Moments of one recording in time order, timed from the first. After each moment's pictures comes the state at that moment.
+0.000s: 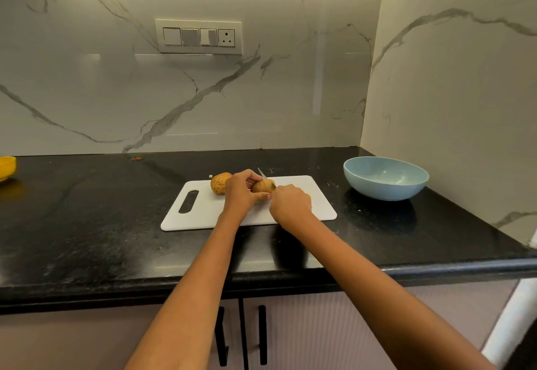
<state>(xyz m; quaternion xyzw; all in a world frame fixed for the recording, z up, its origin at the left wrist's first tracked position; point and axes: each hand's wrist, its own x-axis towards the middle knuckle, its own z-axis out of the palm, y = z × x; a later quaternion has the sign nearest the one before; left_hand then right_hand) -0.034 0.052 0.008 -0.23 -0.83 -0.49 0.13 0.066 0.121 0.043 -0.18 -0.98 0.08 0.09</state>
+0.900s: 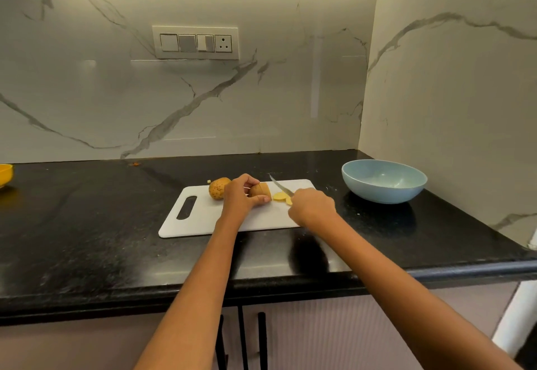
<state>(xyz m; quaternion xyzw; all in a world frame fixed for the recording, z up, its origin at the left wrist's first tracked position) -0.036 0.052 0.008 -0.23 -0.83 -0.50 0.10 0.081 0.153 0.050 -0.20 -0.97 0.09 0.07</state>
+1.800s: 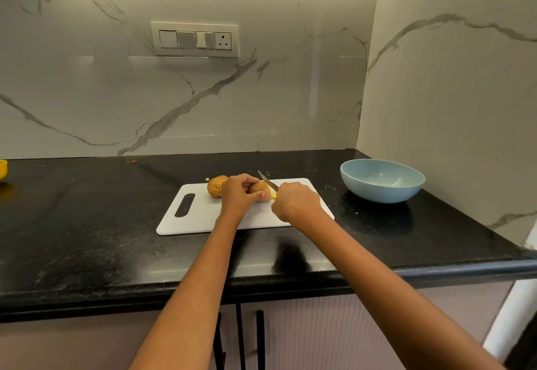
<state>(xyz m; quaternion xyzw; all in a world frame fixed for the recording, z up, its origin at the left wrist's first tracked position) -0.033 0.053 0.008 -0.23 -0.82 -0.51 0.13 0.077 0.129 0.060 -0.19 -0.97 0.11 0.08</state>
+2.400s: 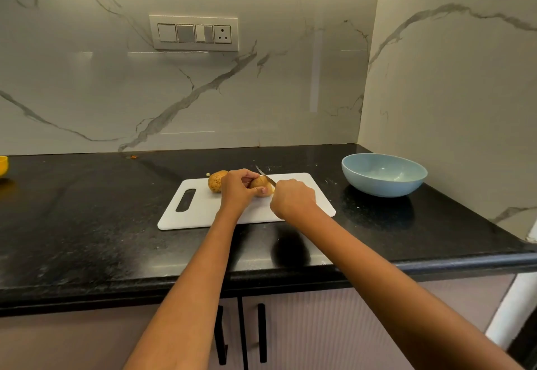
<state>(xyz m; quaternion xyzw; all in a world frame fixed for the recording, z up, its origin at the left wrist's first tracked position) -0.037 0.051 0.008 -0.23 -0.82 -0.51 0.13 0.073 0.124 0.053 -0.18 -0.98 0.10 0.08</state>
